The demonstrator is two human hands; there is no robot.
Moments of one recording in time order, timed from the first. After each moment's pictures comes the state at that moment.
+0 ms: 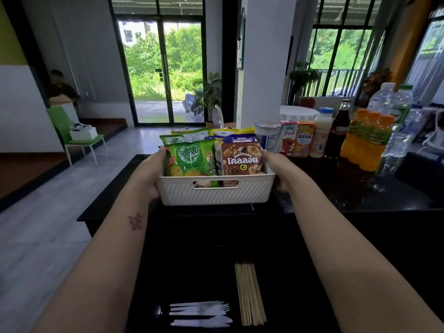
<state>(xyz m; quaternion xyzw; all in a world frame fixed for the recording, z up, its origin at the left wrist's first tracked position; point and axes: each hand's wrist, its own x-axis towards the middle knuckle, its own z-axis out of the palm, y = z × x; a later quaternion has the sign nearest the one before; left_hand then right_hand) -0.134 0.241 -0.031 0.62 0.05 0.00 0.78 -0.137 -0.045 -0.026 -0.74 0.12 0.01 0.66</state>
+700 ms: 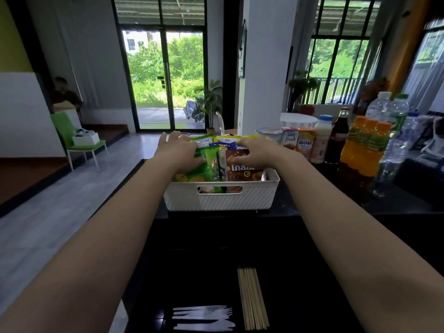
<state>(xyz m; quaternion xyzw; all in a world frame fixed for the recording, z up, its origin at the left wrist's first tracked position) -0.129 0.219 0.024 0.98 -0.13 0.14 -0.06 -0.150 -0.002 0.039 -0.99 -0.11 -0.06 0.04</state>
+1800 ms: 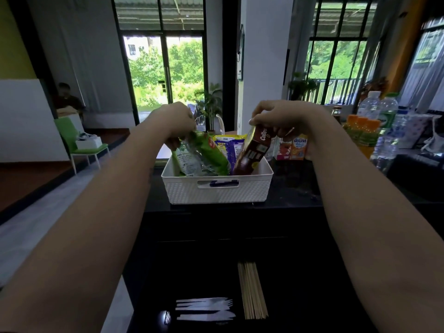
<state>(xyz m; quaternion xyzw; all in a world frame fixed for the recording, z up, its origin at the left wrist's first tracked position) -0.206 0.209 0.110 0.96 -0.07 0.09 0.24 -0.214 -0.035 0.120 -0.95 -0.05 -0.02 0.32</state>
